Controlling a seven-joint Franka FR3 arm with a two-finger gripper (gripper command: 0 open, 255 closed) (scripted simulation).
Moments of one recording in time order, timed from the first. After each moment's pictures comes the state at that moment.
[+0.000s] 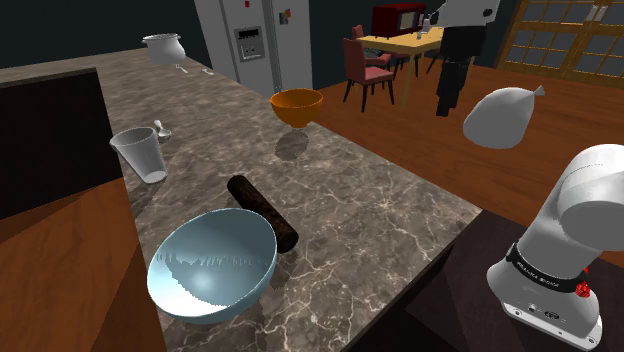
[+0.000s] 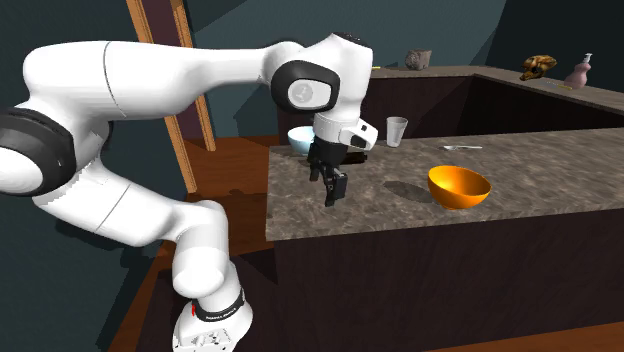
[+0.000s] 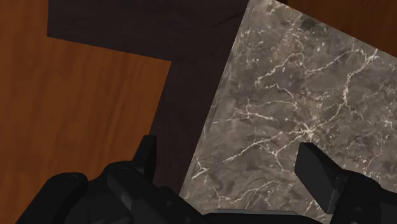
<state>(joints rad) 0.01 -0.76 -0.05 -2.37 0.10 1.51 -0.17</state>
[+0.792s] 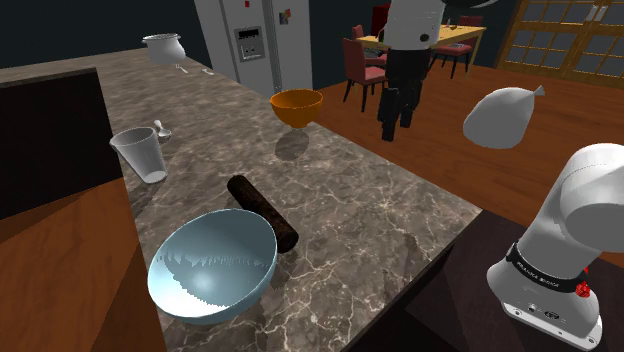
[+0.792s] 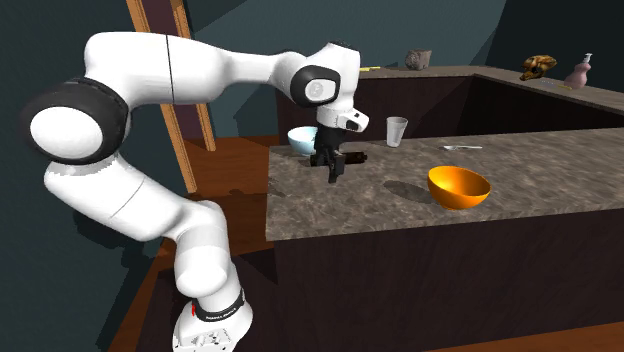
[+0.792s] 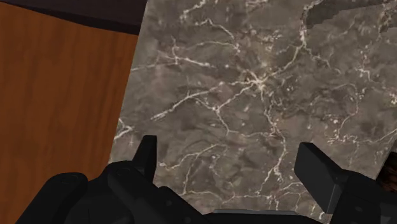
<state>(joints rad) 0.07 -0.59 0.18 -2.32 0.20 1.69 0.09</state>
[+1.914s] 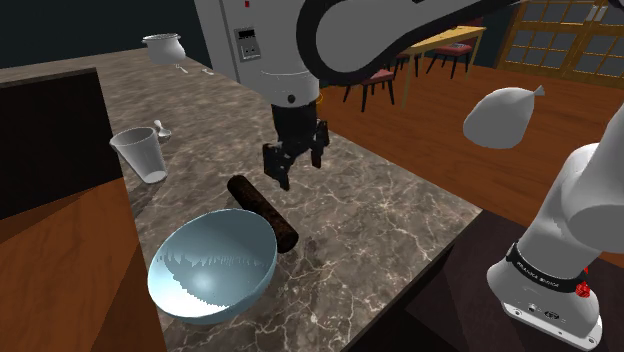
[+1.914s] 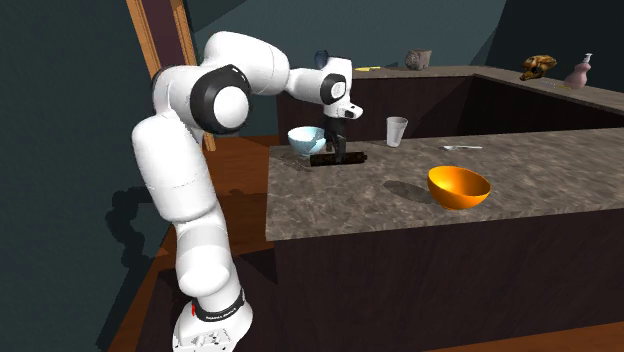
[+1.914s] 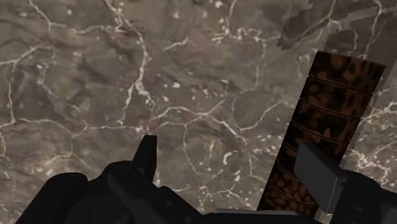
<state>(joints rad) 0.12 -0.03 0.52 -1.92 0.02 1.89 0.60</state>
